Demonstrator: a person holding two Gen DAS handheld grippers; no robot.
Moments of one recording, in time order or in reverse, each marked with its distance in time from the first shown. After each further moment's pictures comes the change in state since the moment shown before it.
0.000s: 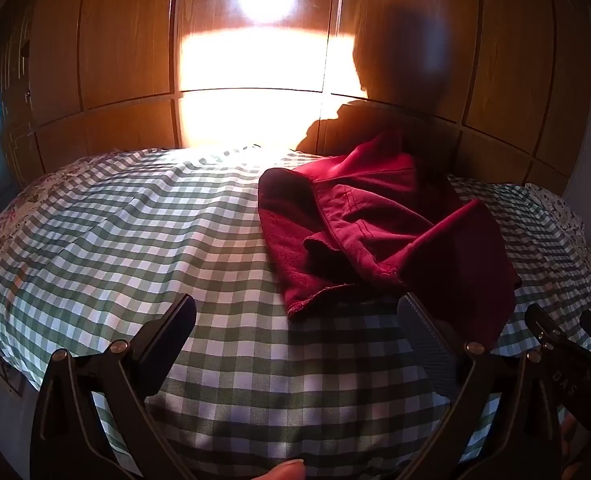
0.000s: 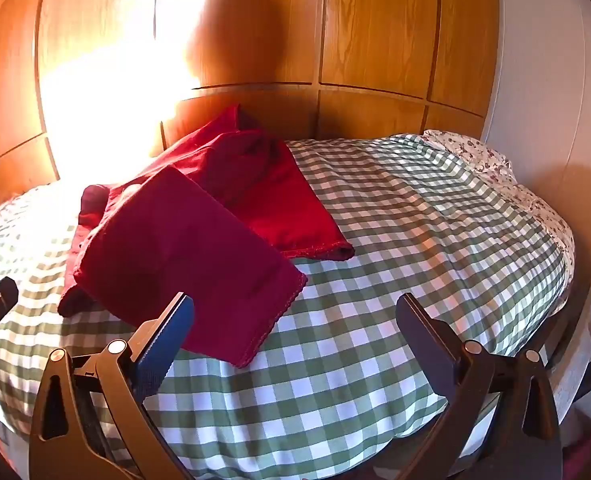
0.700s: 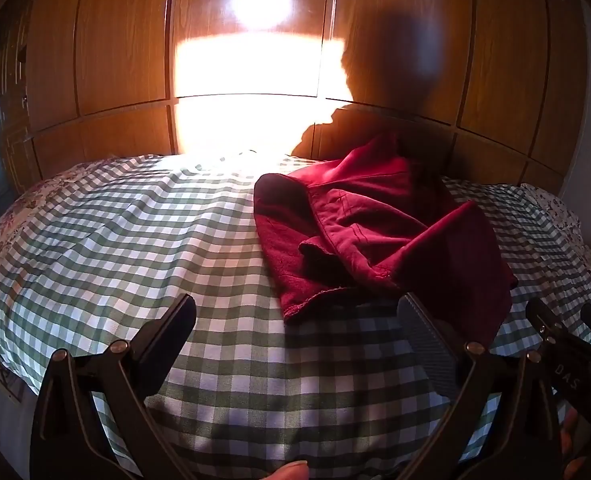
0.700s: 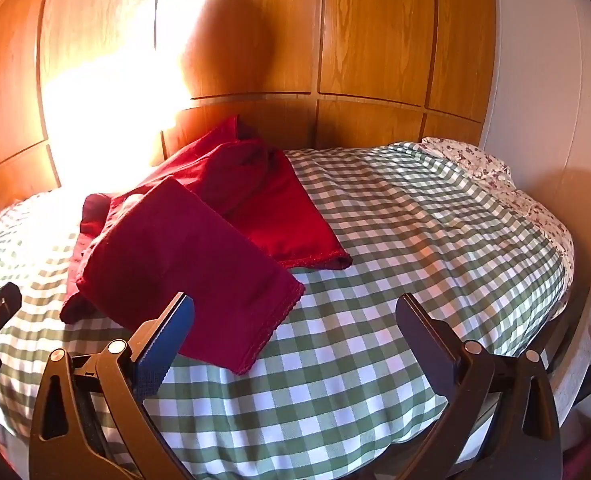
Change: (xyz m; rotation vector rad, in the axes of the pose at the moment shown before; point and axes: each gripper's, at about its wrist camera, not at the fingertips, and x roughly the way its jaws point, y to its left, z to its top) left arm -0.003 -0.003 0.001 0.010 -0.007 -0.014; right arm -0.007 -0.004 0.001 0.004 -0.034 0.002
